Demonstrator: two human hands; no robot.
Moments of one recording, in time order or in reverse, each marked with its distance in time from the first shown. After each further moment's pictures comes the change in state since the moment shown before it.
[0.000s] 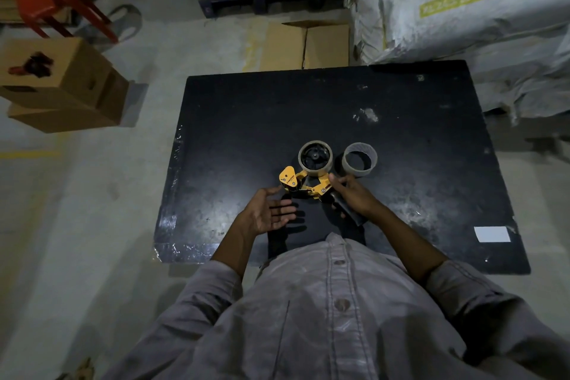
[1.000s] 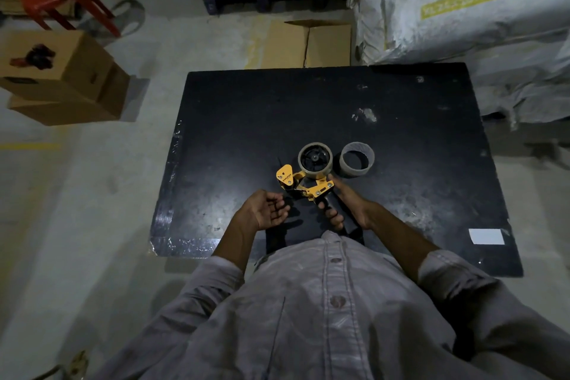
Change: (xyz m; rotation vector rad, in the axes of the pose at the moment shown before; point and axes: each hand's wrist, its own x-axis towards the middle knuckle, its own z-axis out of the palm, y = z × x) left_hand 0.013 -0.005 0.005 -0.154 0.076 -0.013; right_hand -0.020 -0.012 0.004 0.344 -0.374 0.446
